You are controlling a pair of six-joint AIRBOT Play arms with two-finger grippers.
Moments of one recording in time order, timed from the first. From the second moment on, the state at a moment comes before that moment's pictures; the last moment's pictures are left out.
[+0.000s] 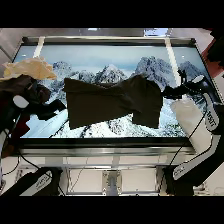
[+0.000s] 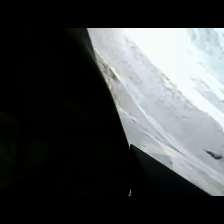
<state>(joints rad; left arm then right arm) 0.14 -1.06 0.76 1.11 -0.93 -1.64 -0.32 -1.86 1.49 -1.00 1.15 1.17</state>
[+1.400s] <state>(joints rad) 0.14 -1.00 0.42 0.90 -0.77 -1.81 -0.32 -1.91 1.49 -0.80 1.33 1.06</state>
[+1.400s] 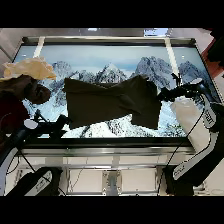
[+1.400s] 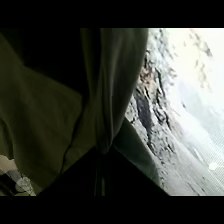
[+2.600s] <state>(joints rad) 0.14 -1.11 0.57 0.31 -0.64 -1.25 -0.34 -1.78 1.49 -0.76 1.43 1.06</state>
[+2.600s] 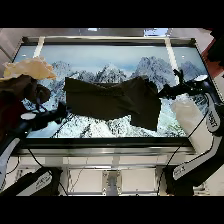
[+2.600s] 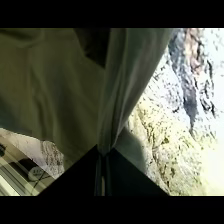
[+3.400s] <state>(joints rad) 0.14 -0.67 1.52 0.51 -0.65 -1.09 -0.51 -0.78 1.77 -0.82 1.41 1.08</state>
